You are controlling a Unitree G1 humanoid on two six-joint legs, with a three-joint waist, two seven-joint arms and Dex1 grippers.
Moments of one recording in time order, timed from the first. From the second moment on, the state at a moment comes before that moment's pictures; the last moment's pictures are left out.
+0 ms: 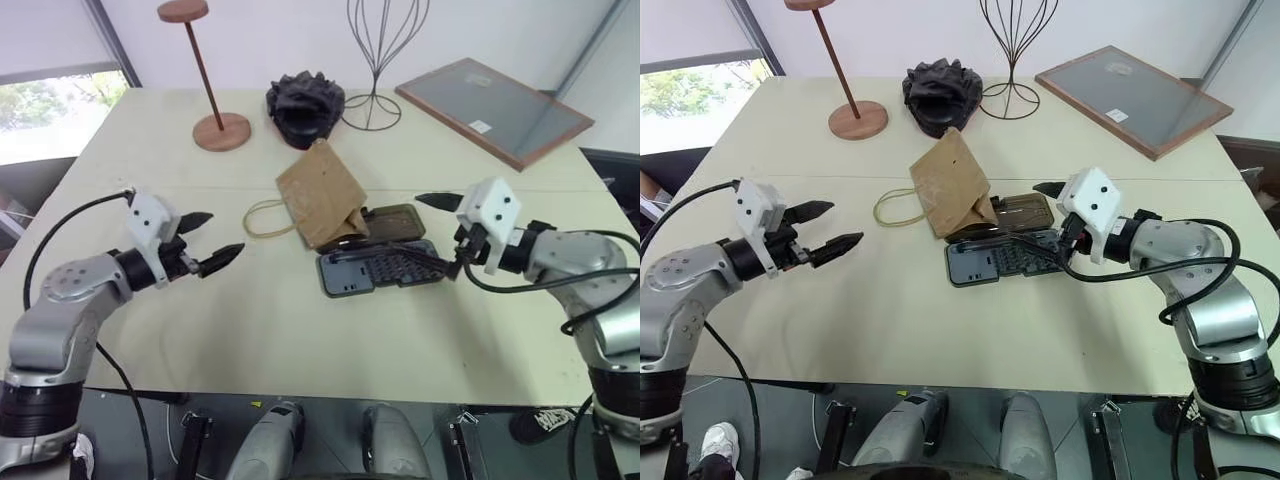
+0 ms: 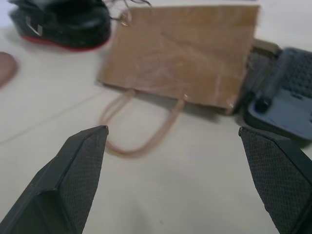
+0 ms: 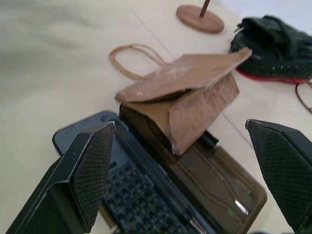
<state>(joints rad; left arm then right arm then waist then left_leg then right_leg) -0.20 0.74 0.22 -0.27 -0.53 0.56 -0.80 -0.35 -0.80 -0.08 -0.41 0.36 0.54 0.83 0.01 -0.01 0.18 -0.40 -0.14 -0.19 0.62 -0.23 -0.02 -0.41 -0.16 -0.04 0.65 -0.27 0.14</state>
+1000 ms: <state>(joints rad) -0.27 0.72 0.14 -0.23 -0.51 0.56 -0.84 -0.29 -0.79 -0.08 -0.48 0.38 0.59 0.73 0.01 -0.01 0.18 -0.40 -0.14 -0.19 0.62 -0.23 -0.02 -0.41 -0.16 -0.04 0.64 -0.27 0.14</state>
